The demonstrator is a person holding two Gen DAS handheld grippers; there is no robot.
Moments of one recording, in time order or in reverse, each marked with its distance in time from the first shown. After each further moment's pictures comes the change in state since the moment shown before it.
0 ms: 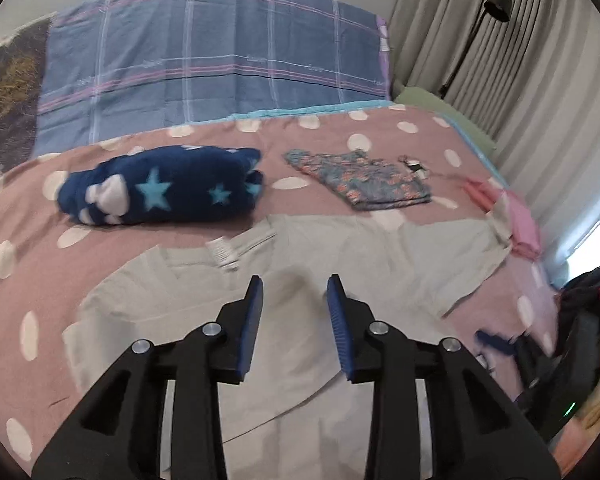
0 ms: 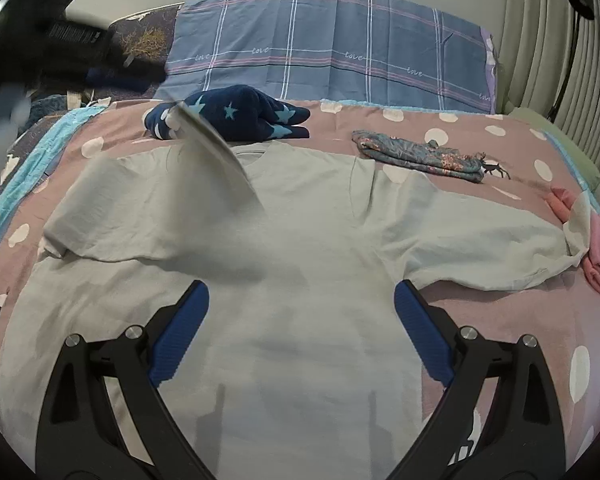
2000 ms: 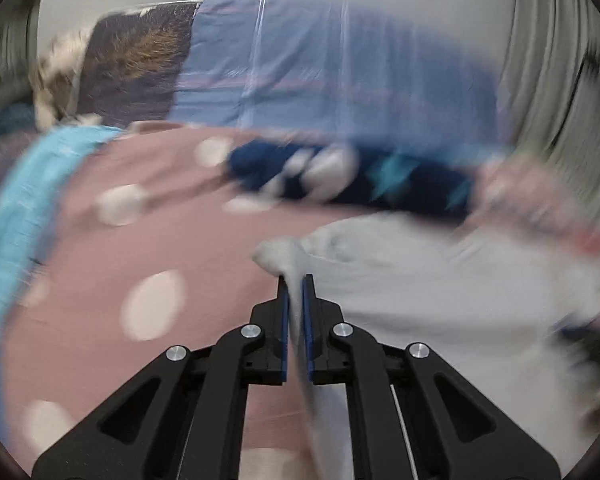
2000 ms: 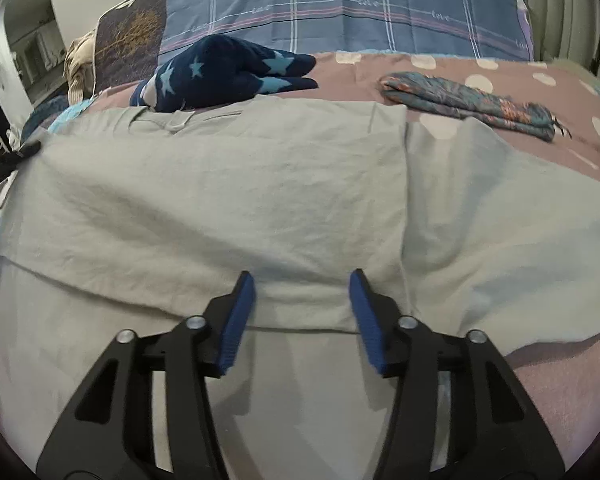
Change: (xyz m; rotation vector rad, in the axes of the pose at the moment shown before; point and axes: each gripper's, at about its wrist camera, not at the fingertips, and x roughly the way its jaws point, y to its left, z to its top) left arm 0.014 0.197 -0.079 -0.152 -0.116 0.393; right arm 0.117 -0.022 0.018 0.040 0.114 0.116
